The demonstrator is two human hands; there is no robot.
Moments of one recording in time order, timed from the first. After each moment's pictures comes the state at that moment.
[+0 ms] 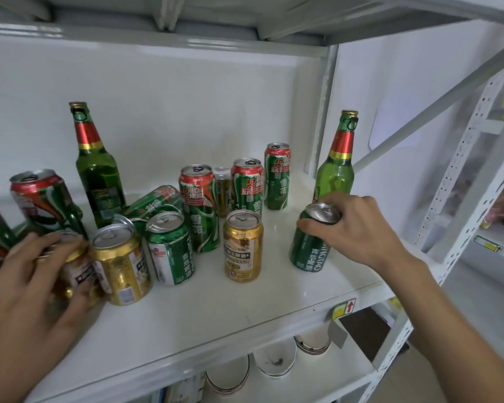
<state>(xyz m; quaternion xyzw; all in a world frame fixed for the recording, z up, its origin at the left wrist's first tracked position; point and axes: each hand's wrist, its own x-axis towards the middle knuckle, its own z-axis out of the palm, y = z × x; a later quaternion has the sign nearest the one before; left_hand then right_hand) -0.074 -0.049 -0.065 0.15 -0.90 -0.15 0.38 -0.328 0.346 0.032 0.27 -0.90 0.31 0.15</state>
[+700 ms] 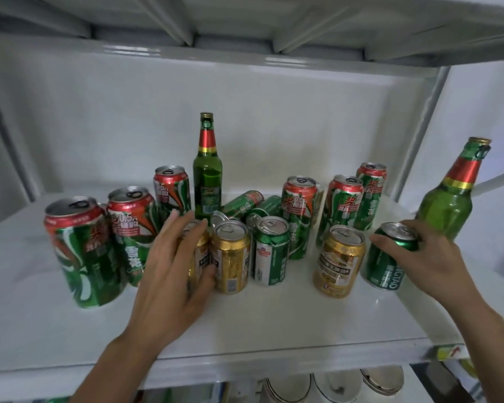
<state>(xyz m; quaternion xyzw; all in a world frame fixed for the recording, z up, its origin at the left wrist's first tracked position) -0.066 -0.015 -0.042 0.07 -0.89 -0.12 0.44 -0.321 0.290 0.009 0.19 -0.89 0.39 0.13</state>
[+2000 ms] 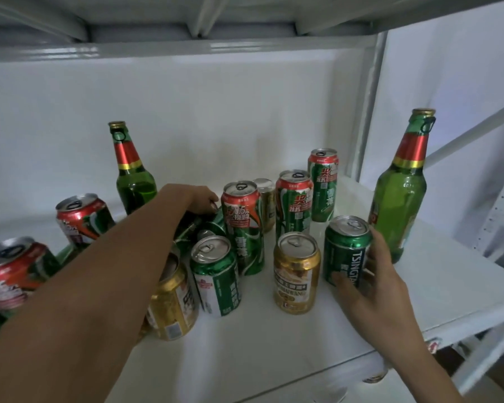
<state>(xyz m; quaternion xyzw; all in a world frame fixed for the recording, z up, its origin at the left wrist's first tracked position) -0.365 -0.090 0.045 0.18 -0.98 0.01 -0.13 -0.298 0.289 -0.057 0.21 -0.79 0.57 0.10</state>
